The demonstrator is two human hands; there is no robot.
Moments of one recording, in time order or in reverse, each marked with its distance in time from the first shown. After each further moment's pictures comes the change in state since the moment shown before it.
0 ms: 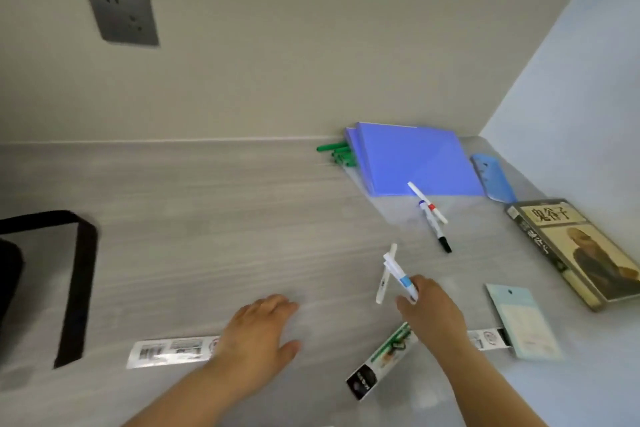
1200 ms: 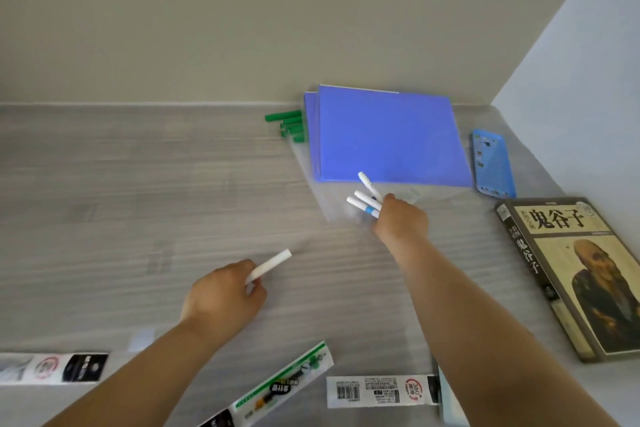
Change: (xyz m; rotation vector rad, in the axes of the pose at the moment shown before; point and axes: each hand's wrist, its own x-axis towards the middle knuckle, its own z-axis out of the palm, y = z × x) left_hand 0.135 0.087 0.054 -0.177 0.079 -0.462; right_hand 0.227 0.057 -0.029 -0.350 -0.046 -0.147
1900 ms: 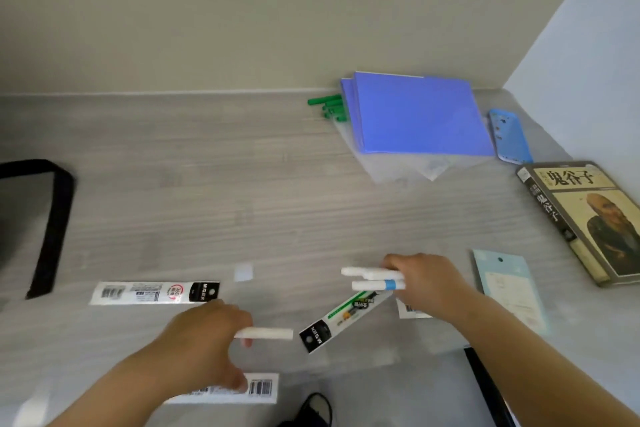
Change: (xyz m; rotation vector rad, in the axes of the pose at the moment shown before) left_hand -0.119 -0.115 -0.066 0.223 -0.460 0.350; right_hand -0.202 -0.034 -0.004 -0.044 -0.197 -0.481
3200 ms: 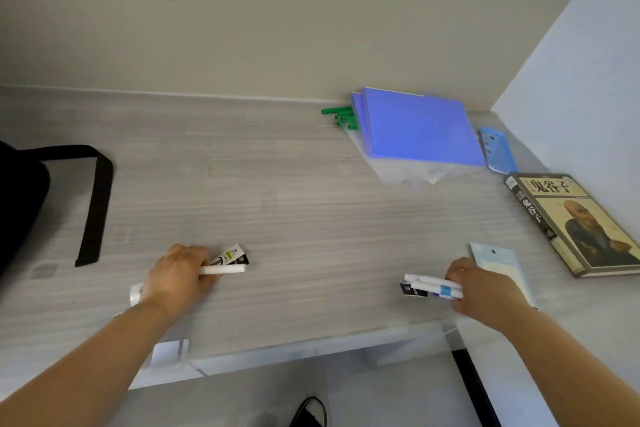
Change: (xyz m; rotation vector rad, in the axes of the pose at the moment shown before) left_hand -0.007 -0.080 0.014 -0.187 0.493 -0.380; right_hand -0.059 0.021 0.010 -0.238 -0.091 0.324
